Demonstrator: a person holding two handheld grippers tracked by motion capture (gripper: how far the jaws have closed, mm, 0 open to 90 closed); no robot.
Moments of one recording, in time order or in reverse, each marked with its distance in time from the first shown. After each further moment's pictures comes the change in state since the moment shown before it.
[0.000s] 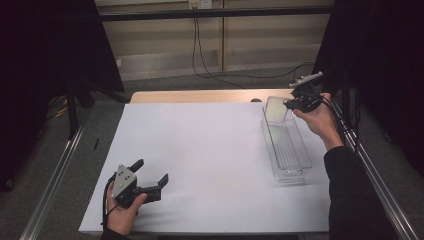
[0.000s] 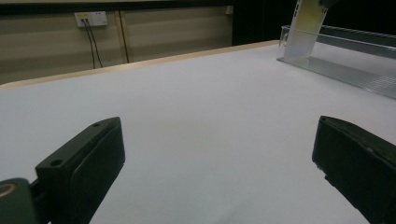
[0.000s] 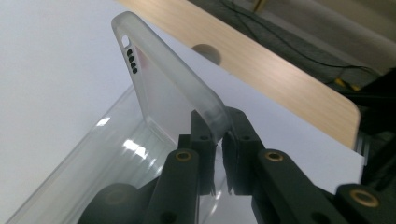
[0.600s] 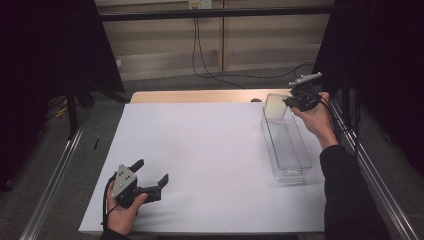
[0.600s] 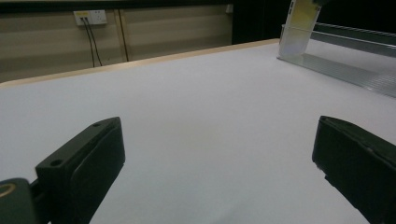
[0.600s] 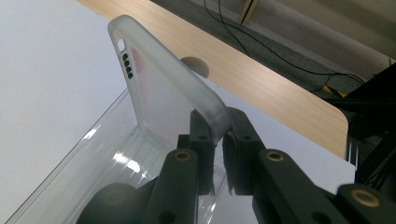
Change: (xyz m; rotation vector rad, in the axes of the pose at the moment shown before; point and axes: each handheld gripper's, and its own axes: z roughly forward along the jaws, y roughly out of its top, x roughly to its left) left arm 0.001 0.000 0.001 0.006 -0.001 0.005; right arm -0.002 0.001 0.010 -0.048 -0.034 0.021
